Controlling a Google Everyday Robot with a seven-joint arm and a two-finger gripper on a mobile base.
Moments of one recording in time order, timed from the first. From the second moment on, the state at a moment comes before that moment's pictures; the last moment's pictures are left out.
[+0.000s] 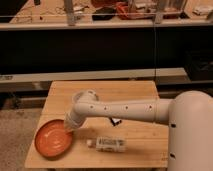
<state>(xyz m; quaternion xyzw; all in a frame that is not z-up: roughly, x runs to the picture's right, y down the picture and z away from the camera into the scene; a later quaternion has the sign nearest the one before) -0.206 0.213 0.779 -0.22 -0.36 -0.25 0.87</state>
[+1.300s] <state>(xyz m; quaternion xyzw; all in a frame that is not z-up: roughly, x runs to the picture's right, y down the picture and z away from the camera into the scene) -0.207 0.215 0.778 -0.24 -0.35 -0.23 0.88</state>
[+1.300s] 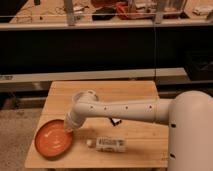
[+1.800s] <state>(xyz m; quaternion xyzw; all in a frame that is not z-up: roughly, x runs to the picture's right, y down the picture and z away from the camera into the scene) -0.208 0.215 0.778 -0.24 -0.35 -0.21 0.88</state>
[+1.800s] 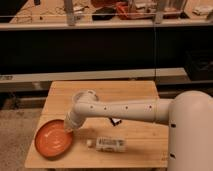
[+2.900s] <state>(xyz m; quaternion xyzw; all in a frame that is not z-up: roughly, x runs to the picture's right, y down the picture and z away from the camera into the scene) -0.205 0.215 0.778 -0.26 -0.34 -0.17 0.89</state>
